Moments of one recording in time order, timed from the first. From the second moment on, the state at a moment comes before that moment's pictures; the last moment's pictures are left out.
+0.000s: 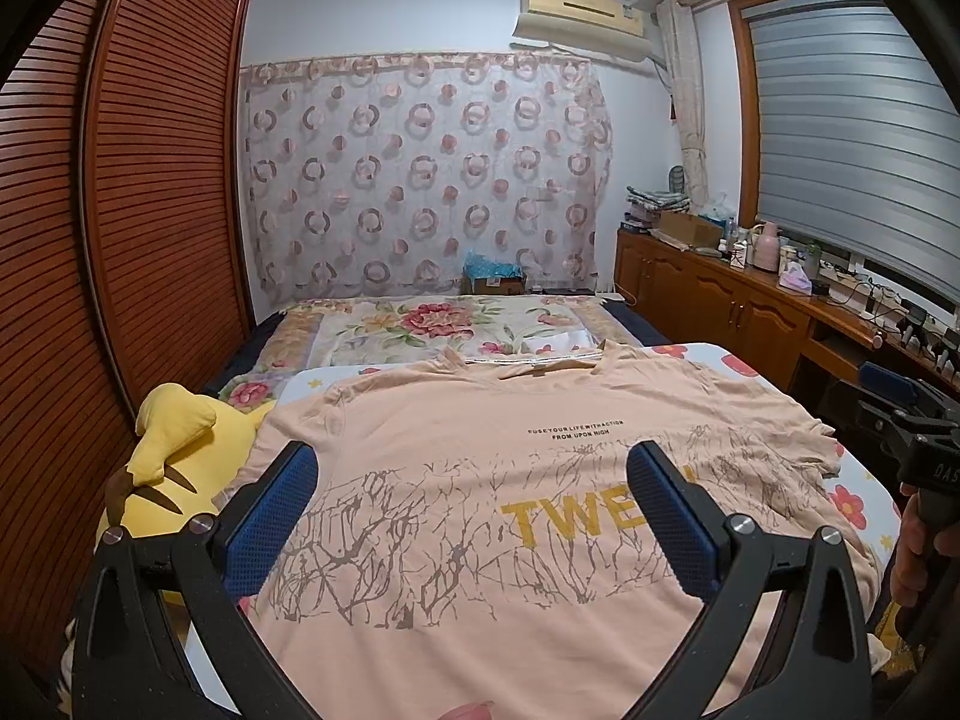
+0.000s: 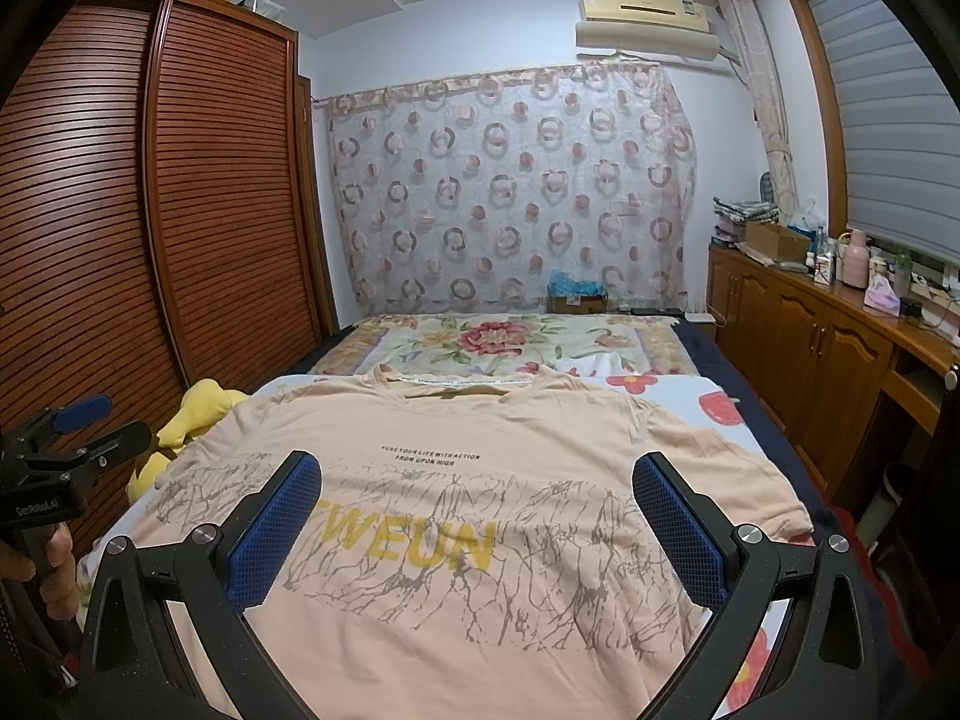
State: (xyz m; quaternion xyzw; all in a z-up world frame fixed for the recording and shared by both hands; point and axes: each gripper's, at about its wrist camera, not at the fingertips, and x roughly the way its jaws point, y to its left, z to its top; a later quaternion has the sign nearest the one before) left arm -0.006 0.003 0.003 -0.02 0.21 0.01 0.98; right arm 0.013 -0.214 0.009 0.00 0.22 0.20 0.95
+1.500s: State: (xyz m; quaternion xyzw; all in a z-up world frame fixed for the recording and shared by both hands) left arm -0.005 -0.001 0.009 -0.01 0.20 0.01 0.98; right arm 0.010 -0.216 0.012 0.00 0.22 0.20 0.96
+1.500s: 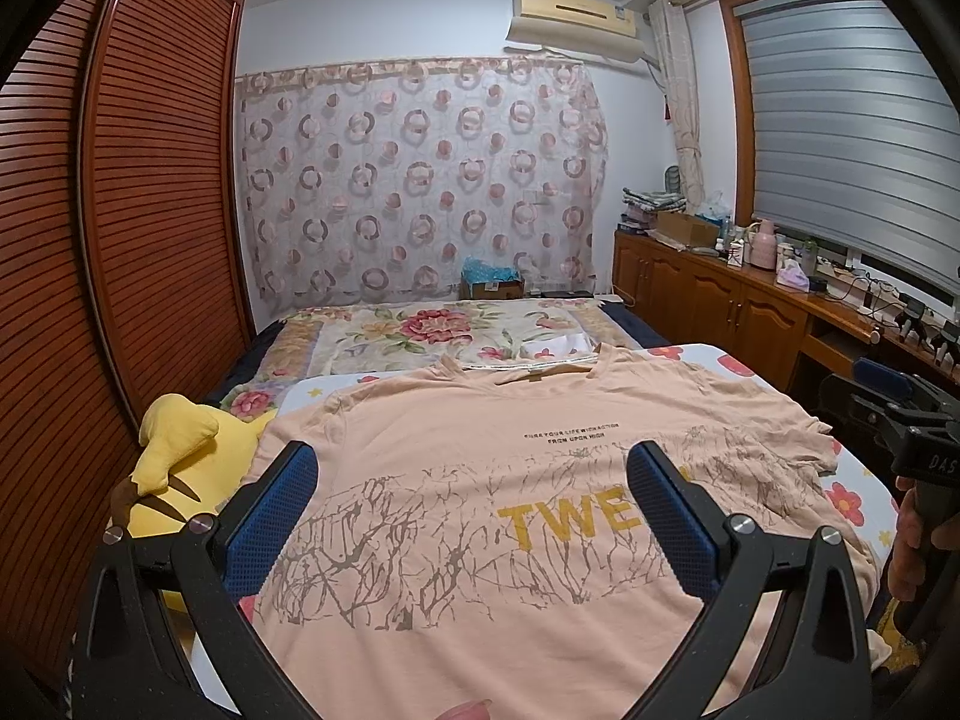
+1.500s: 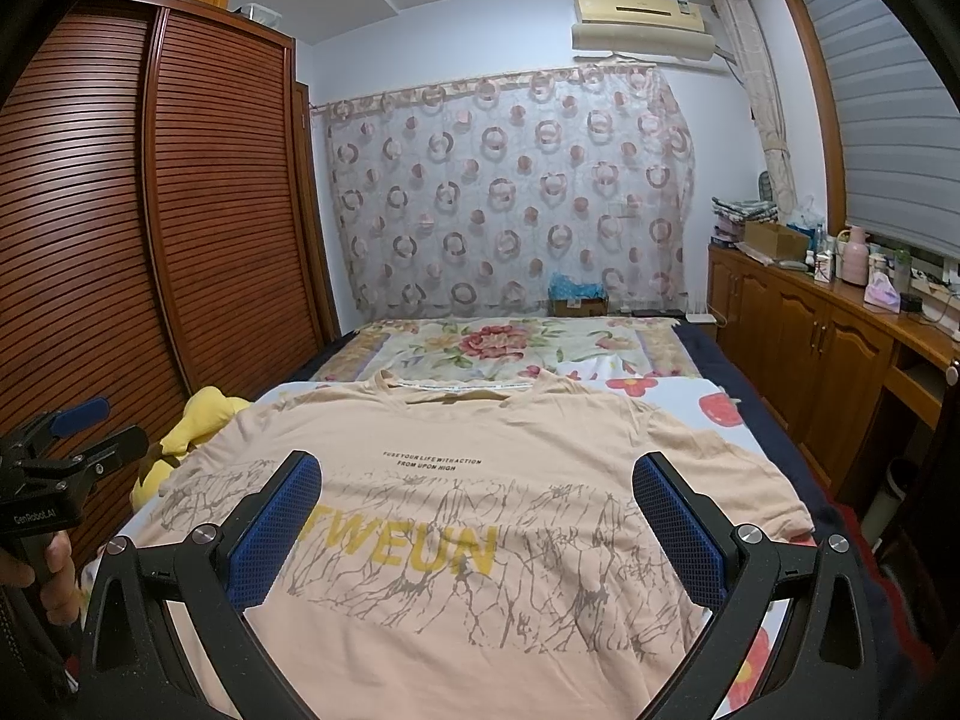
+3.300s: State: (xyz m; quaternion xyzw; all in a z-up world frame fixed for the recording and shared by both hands) left arm 0.062 0.166 -0.068 -0.09 0.35 0.02 0.93; right arm 0.089 -0.155 -0.028 -0.05 0.33 0.34 0.88
